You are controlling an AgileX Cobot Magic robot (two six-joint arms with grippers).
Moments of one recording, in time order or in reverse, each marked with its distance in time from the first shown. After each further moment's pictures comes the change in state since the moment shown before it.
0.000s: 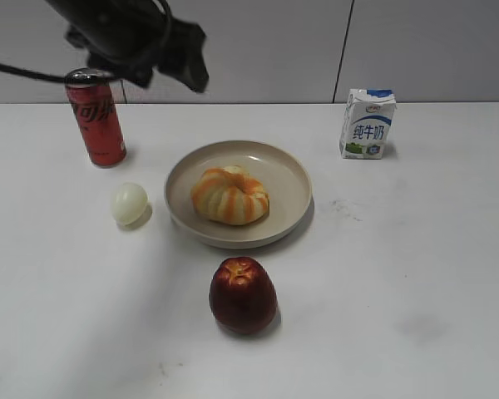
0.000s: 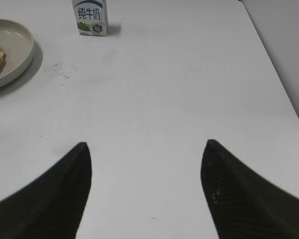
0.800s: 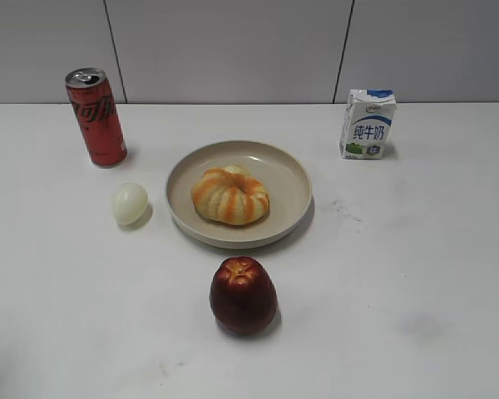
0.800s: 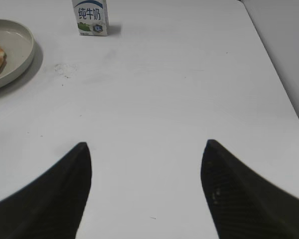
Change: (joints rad) left arm 0.444 -0.959 0.769 0.117 0.151 -0.027; right arm 0.000 0.000 0.000 0.000 0.000 0.000
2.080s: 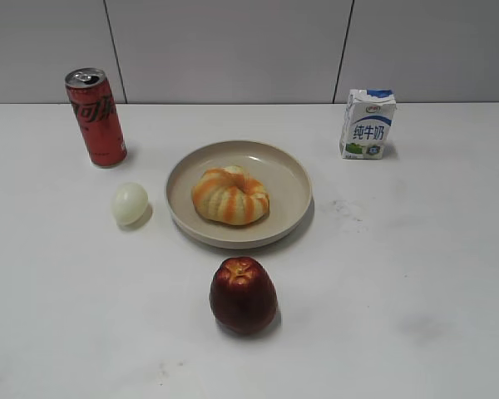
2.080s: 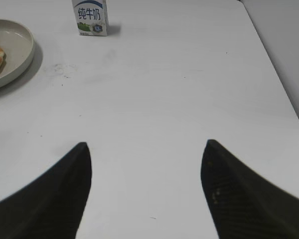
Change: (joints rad) left arm 0.000 -0.671 0.259 0.013 0.023 -0.001; right arm 0.000 0.000 0.000 0.000 0.000 0.000
